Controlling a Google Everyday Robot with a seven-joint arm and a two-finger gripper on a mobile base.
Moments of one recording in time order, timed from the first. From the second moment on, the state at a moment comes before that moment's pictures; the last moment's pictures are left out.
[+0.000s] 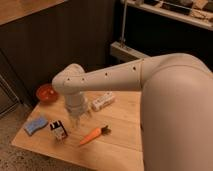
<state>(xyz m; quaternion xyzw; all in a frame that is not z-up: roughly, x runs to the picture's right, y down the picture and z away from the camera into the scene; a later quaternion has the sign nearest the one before) -0.119 0.152 0.689 -0.37 0.17 0.31 0.86</state>
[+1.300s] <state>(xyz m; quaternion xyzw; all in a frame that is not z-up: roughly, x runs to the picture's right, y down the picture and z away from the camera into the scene) -0.072 0.142 0.657 -0.39 0.10 0.22 0.89</state>
